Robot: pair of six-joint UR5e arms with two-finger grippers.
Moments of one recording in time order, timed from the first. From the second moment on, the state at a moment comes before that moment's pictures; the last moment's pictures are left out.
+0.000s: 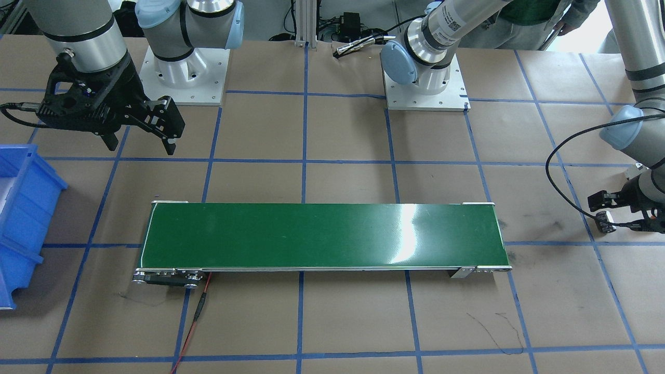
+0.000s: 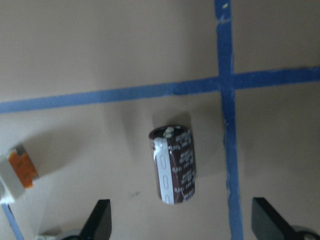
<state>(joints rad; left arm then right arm) -0.81 -2.05 -1.74 -0.87 1.85 0.89 1.55 -1.59 1.65 -1.73 -1.59 0.05</state>
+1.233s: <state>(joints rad) -0.72 -2.09 -1.76 -0.68 1.57 0.98 1.55 -1.59 1.65 -1.73 -1.59 0.06</state>
